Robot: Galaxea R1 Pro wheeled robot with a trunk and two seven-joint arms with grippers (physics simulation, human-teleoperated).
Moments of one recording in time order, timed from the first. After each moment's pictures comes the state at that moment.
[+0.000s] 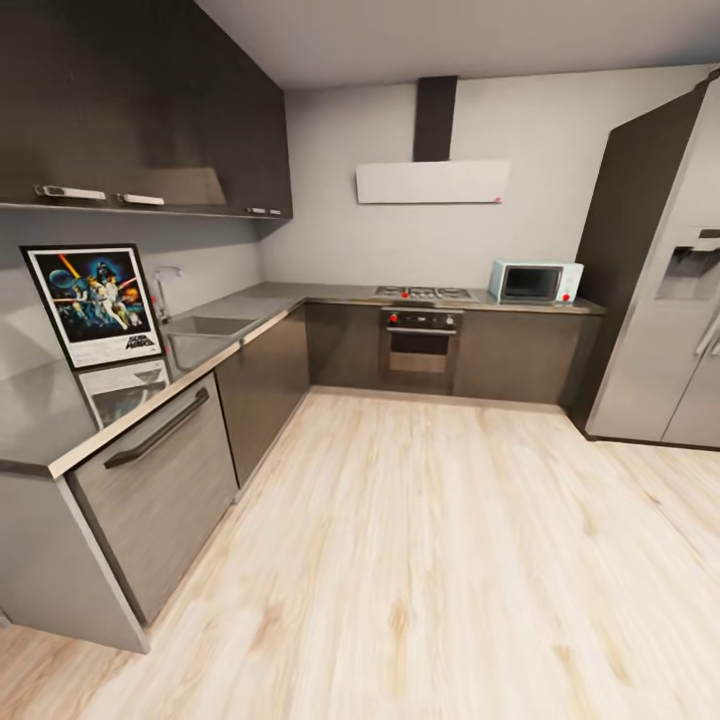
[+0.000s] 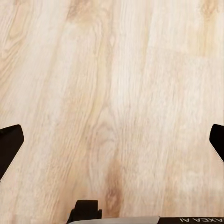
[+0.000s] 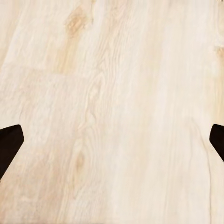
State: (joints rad) left arm 0.05 -0.04 0.02 -0.60 0.00 -0.15 0.00; right arm -0.11 -0.04 0.02 -0.37 0.01 -0.27 0.00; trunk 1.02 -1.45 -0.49
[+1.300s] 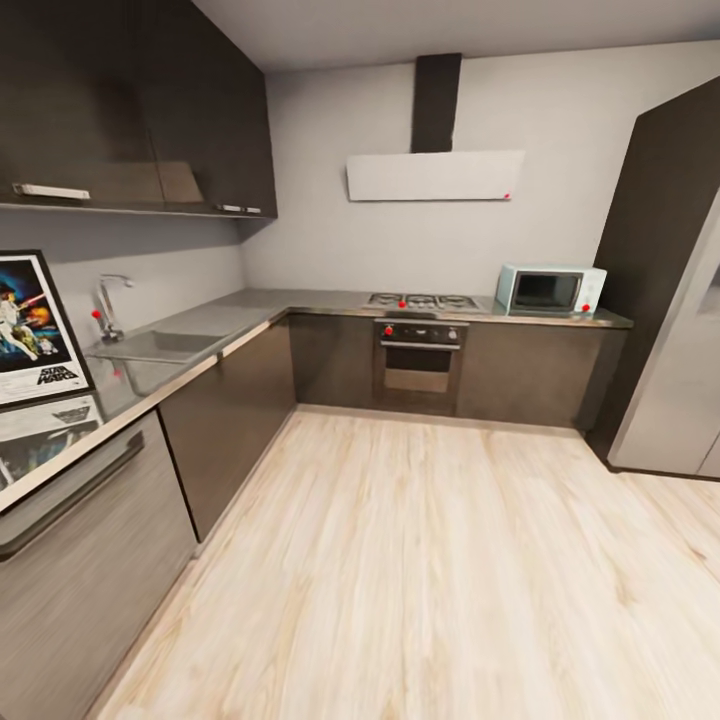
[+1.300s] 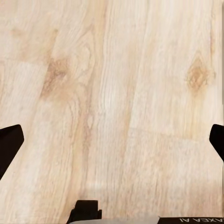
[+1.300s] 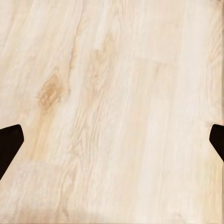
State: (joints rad) left arm 0.05 -0.04 0.02 -0.60 0.00 -0.15 0.00; right arm -0.11 -0.04 0.01 -0.37 0.01 -0.27 0.00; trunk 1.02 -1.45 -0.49
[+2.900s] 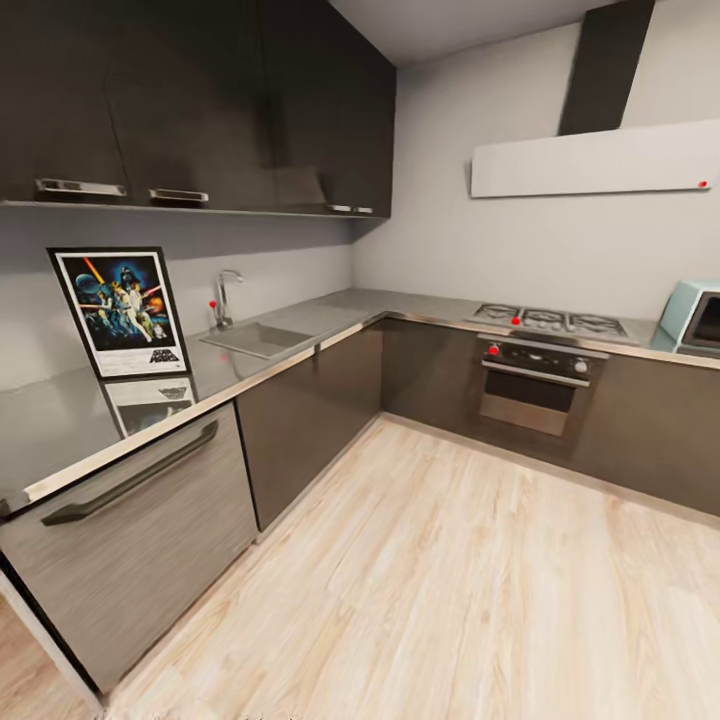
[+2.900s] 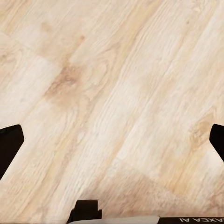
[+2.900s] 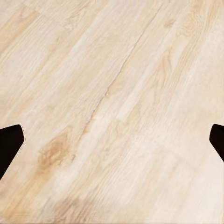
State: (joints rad) left arm 0.05 -0.04 0.02 -0.60 0.00 -0.15 0.00; right arm -0.11 -0.02 0.02 -0.37 0.01 -0.27 0.00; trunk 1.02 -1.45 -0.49
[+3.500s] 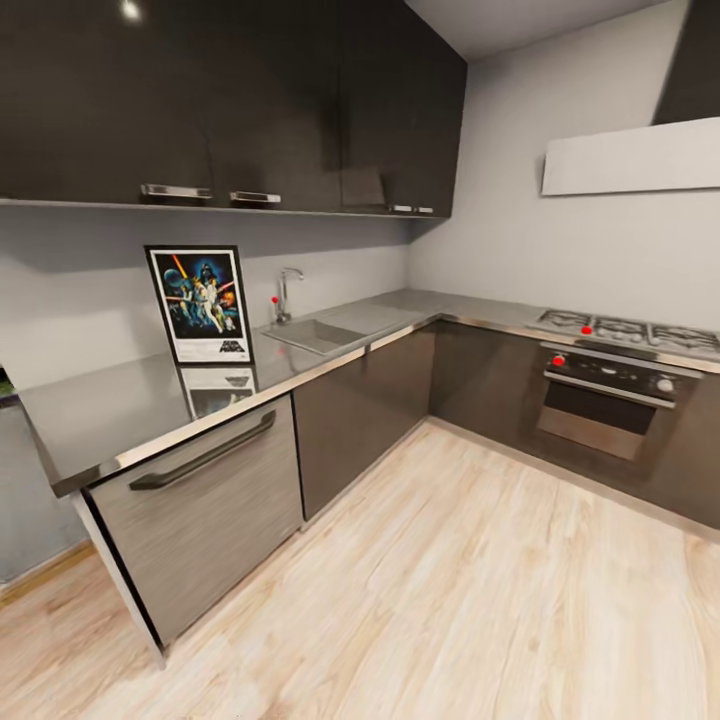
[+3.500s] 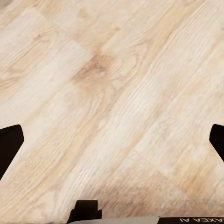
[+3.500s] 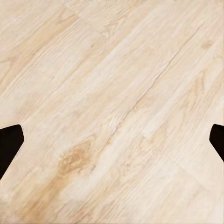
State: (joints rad) left arm 0.05 -0.04 0.02 -0.60 0.00 -0.15 0.00; right arm -0.11 -0.02 0.02 -0.37 0.01 -0.27 0.00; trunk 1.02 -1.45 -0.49
